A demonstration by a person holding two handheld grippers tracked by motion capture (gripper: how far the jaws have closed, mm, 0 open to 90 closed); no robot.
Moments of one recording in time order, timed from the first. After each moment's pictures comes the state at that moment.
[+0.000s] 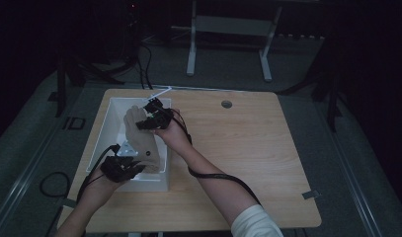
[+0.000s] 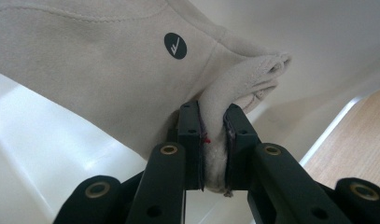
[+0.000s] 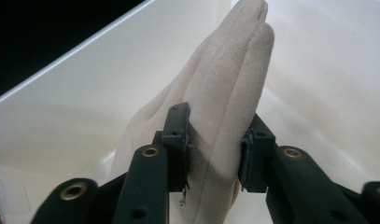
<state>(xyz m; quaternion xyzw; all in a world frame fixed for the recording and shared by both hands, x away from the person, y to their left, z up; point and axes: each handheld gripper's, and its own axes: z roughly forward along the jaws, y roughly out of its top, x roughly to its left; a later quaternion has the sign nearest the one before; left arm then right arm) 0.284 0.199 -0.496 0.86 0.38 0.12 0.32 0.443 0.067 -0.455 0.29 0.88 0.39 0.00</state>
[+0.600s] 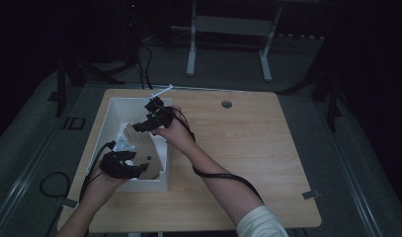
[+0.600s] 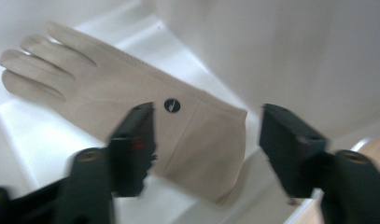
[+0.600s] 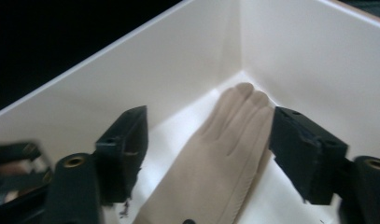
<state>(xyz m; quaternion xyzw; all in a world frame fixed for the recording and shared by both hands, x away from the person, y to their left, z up) 0.287 0.201 -0.488 0.81 0.44 0.15 0.36 0.437 0.059 -0.441 0.26 0.88 0.40 0.00</state>
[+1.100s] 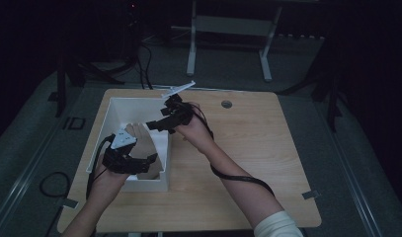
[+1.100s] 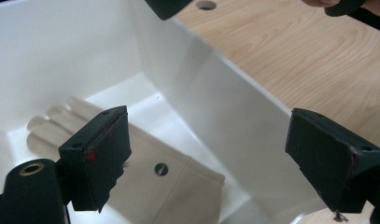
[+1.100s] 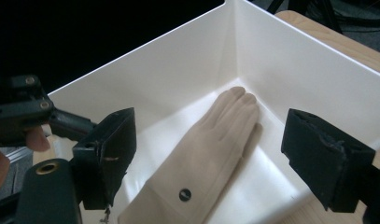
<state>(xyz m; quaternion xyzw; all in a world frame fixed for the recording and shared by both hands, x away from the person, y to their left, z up) 0.278 0.181 -0.449 0.78 0.42 0.20 0.42 0.427 0.004 -0.412 0.24 0.87 0.44 0.01</state>
